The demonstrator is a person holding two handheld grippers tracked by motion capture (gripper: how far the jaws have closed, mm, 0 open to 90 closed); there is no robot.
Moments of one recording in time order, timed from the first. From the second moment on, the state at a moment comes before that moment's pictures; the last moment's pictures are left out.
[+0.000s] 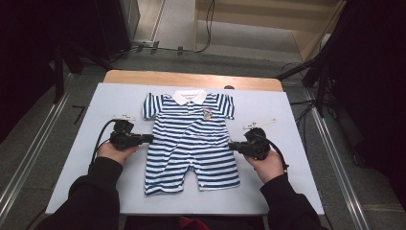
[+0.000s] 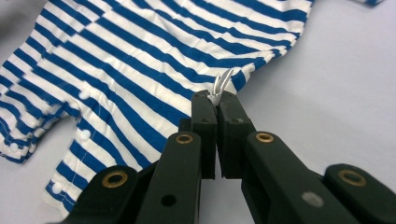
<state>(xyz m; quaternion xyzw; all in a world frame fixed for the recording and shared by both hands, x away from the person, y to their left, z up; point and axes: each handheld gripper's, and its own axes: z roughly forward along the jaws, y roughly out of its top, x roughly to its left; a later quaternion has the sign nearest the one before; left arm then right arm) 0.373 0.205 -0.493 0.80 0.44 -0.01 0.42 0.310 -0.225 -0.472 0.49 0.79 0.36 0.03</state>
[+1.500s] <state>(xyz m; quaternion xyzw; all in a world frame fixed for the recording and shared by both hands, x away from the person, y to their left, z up) 0.359 0.216 -0.481 0.80 0.41 -0.03 0.43 0.286 -0.244 -0.476 0.48 0.80 0.37 0.04</state>
